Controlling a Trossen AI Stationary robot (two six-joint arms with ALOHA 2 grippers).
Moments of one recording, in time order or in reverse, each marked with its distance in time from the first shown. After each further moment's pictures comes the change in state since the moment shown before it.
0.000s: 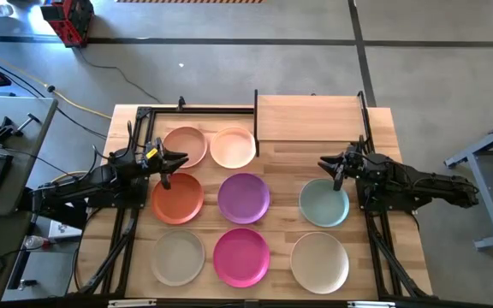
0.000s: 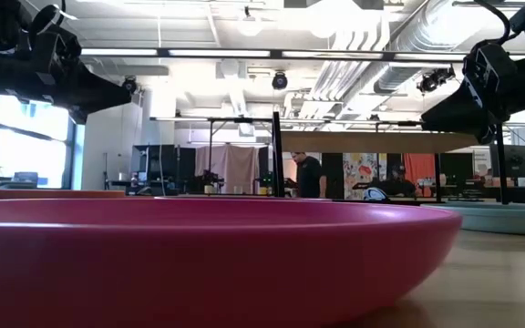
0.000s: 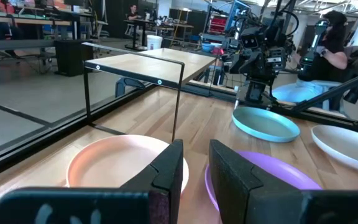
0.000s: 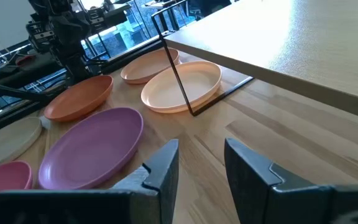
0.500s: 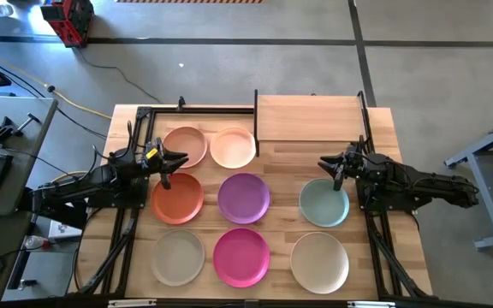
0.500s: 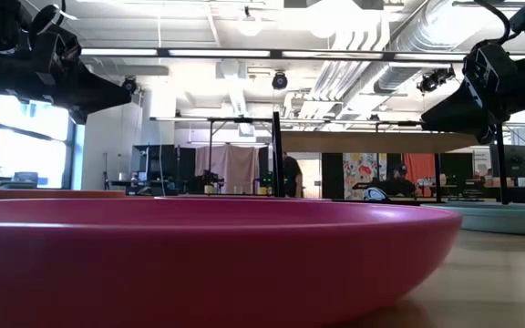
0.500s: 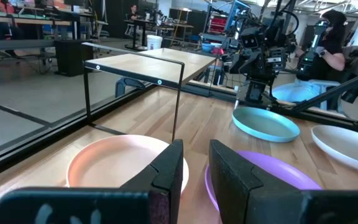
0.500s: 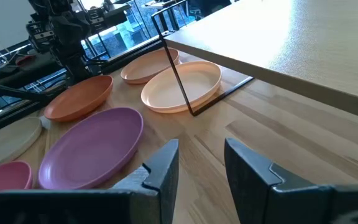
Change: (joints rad) left arm 0.000 0.000 0.000 0.000 0.000 0.000; right arm 0.000 0.000 0.000 0.000 0.000 0.000
